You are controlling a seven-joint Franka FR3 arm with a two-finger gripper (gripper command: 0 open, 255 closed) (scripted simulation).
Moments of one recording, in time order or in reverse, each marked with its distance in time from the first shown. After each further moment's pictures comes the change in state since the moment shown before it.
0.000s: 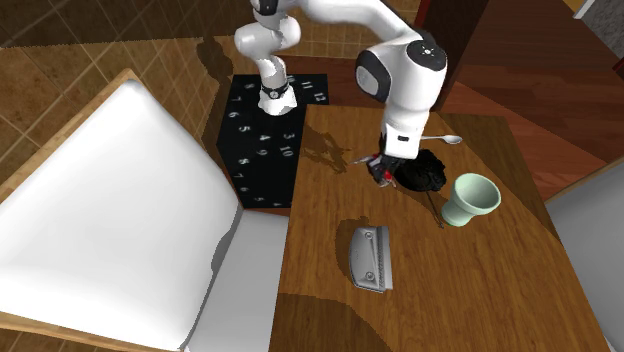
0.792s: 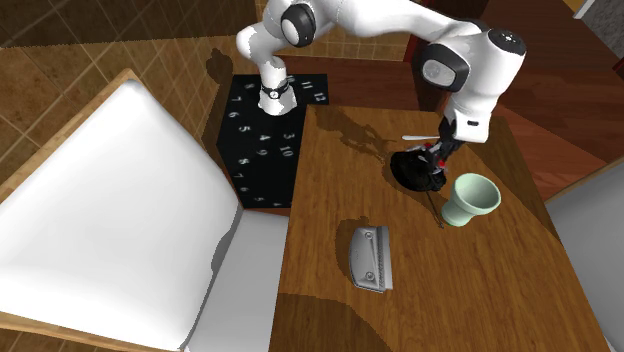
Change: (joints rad) arm 0.222 0.277 0.029 0.448 -0.056 -0.177 0.212
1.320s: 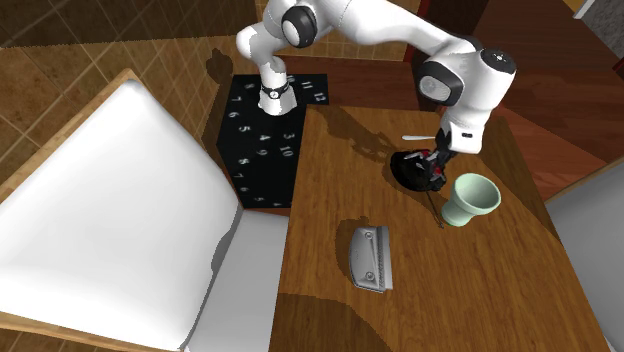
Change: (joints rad) arm 0.003 0.008 0.000 -0.085 -0.004 0.091 0.017
